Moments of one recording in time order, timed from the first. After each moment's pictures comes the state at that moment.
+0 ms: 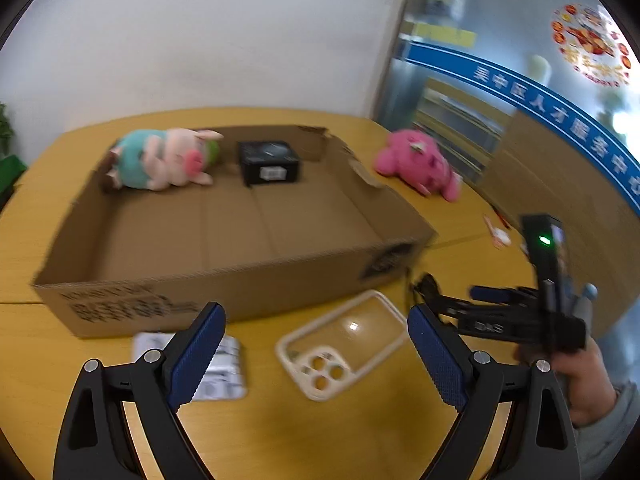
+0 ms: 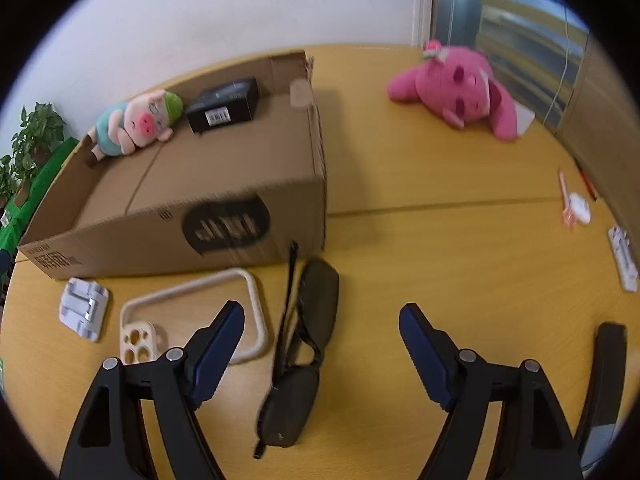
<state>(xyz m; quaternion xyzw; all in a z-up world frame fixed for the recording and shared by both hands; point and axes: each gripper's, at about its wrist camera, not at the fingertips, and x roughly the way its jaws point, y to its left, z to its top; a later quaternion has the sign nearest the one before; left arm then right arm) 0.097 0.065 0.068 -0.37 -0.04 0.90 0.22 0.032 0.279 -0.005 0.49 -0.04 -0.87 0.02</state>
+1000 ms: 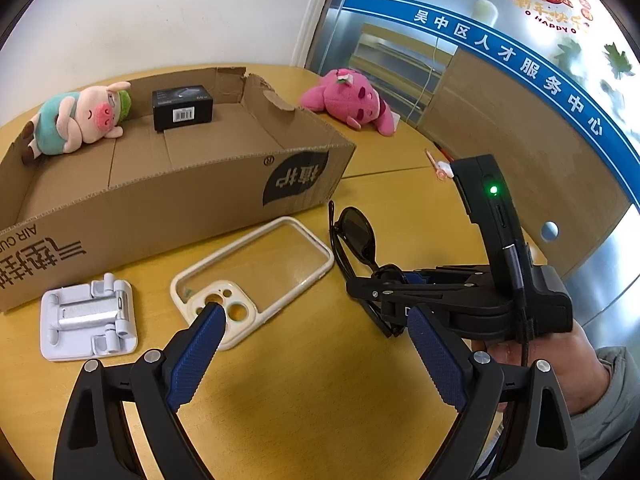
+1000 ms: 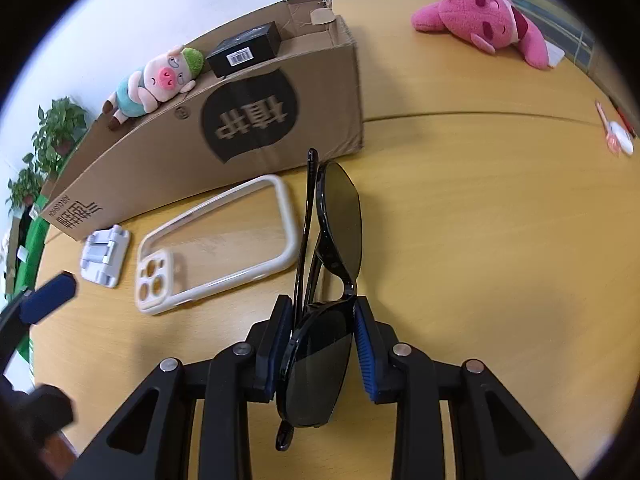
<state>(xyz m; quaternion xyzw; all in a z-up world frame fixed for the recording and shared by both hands) 0.122 0.116 0.030 -0.43 -0.02 0.85 0.30 0.069 0.264 -0.048 0.53 -0.09 -0.84 0.07</state>
